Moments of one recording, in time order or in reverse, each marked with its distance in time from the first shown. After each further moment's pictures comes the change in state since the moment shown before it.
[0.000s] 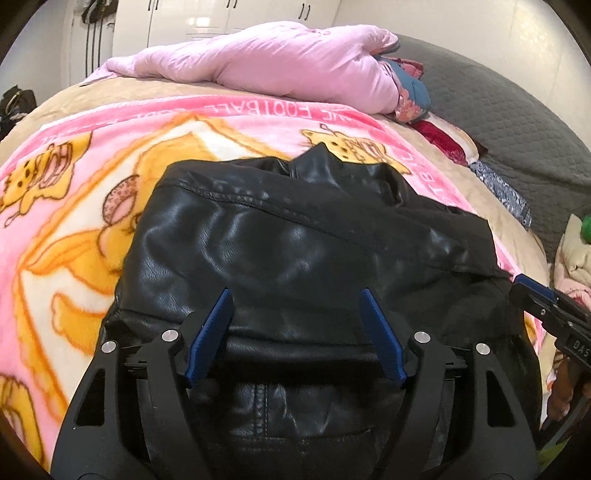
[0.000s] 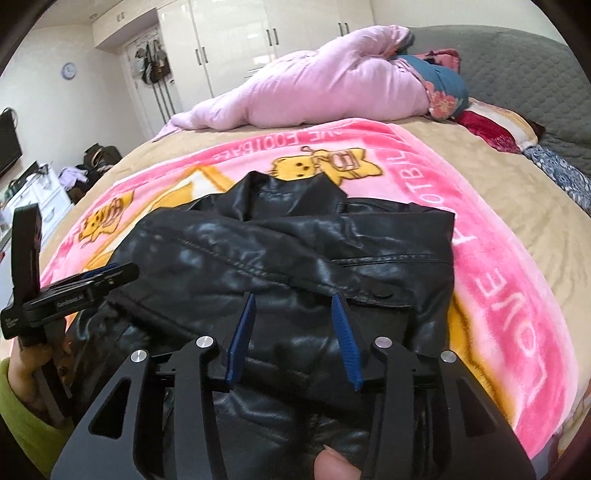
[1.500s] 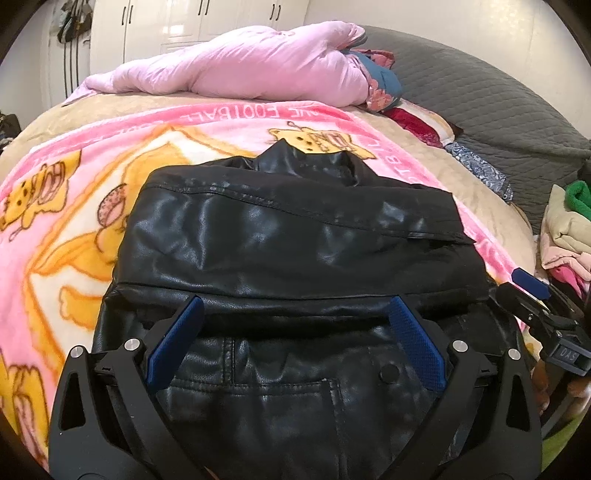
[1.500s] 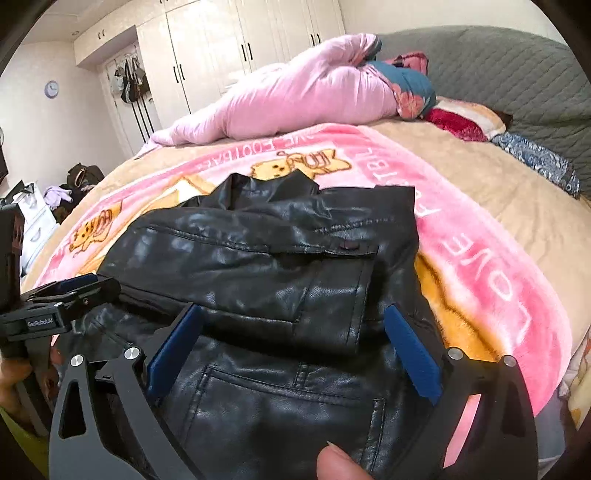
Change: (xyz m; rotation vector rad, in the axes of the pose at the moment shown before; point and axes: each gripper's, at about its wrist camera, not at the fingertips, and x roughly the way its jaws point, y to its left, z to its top) left arm -0.035 -0.033 -0.017 0.087 -0.001 -0.036; right arm -0.032 -0.002 -0.040 0.082 -0.066 -0.086
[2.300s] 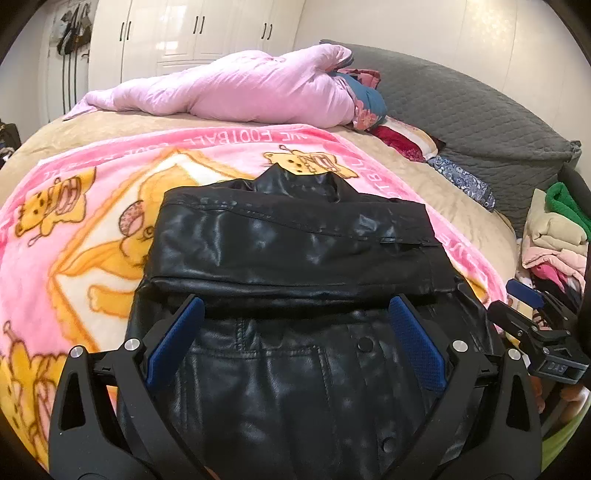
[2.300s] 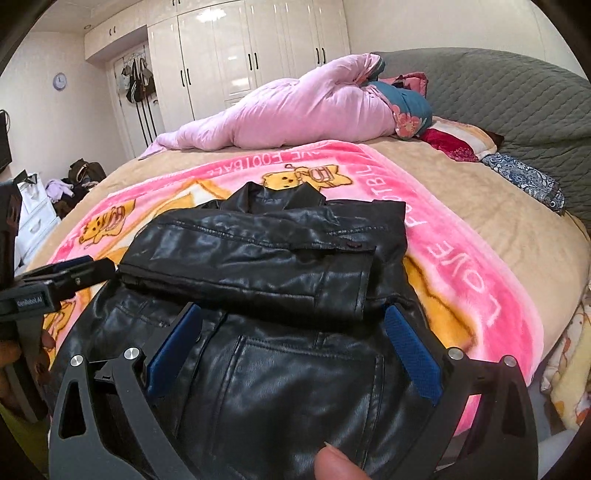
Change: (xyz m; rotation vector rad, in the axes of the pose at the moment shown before) left arm -0.060 0.002 -0.012 0.018 -0.068 -0.034; right arm -0.057 0.034 -0.015 -0.039 -0.038 -0.038
